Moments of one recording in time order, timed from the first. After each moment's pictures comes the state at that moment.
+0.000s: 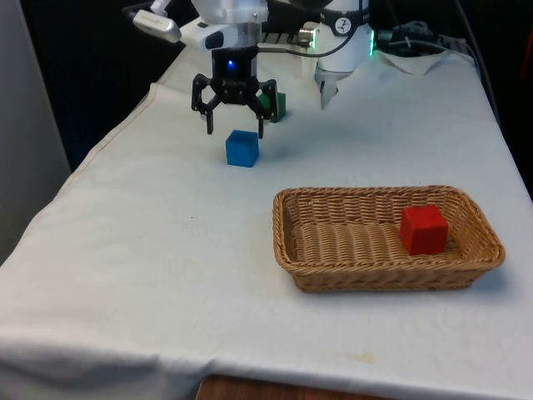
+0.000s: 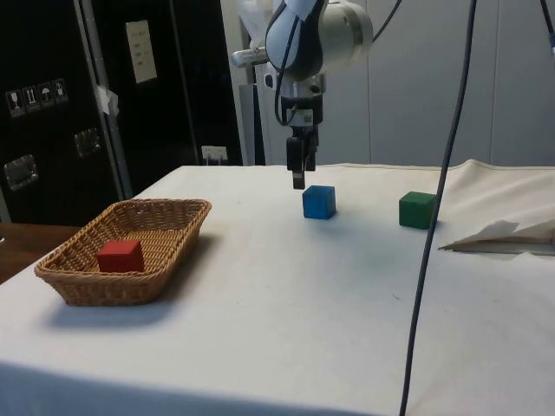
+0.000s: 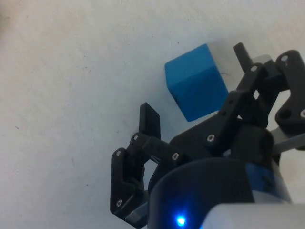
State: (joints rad) arm 0.26 0.34 -0.55 -2.34 0.31 2.69 -0.59
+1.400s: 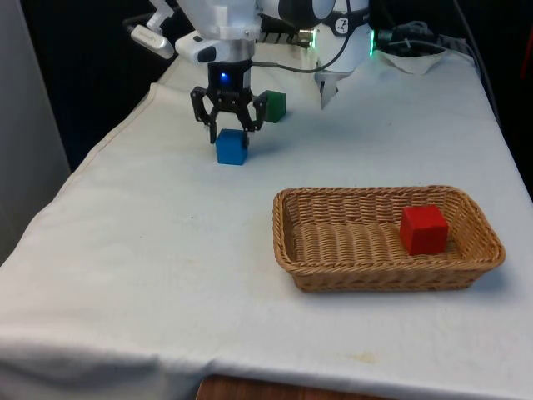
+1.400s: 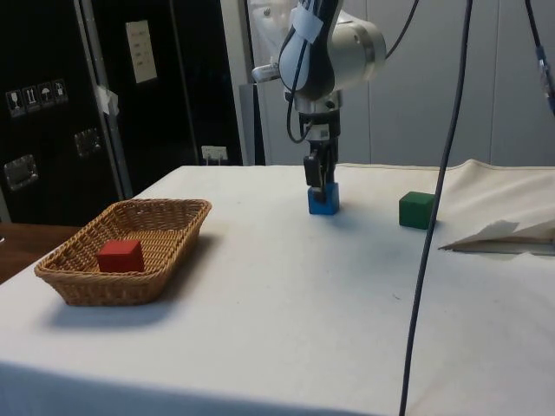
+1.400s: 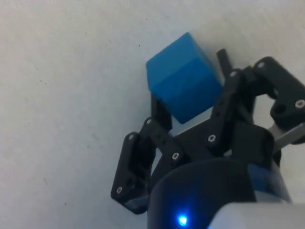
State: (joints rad) arm 0.25 0.40 -0.57 -2.38 0.36 2.75 -0.57
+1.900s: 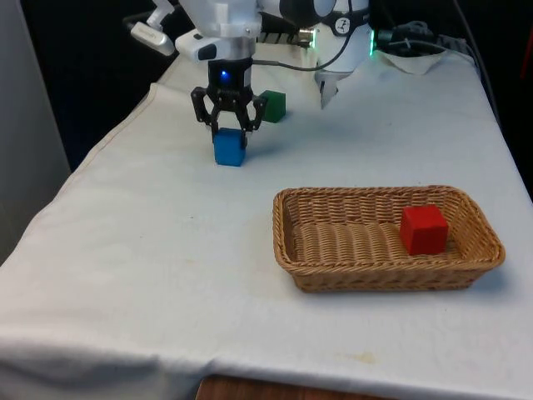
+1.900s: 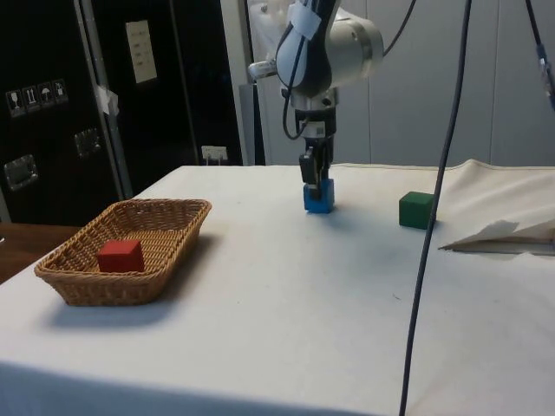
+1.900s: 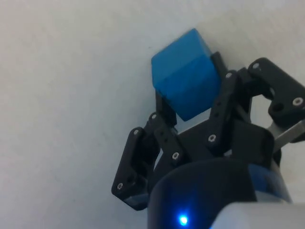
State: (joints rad) arm 0.26 0.39 -0.57 -2.38 0.36 2.75 -0.56
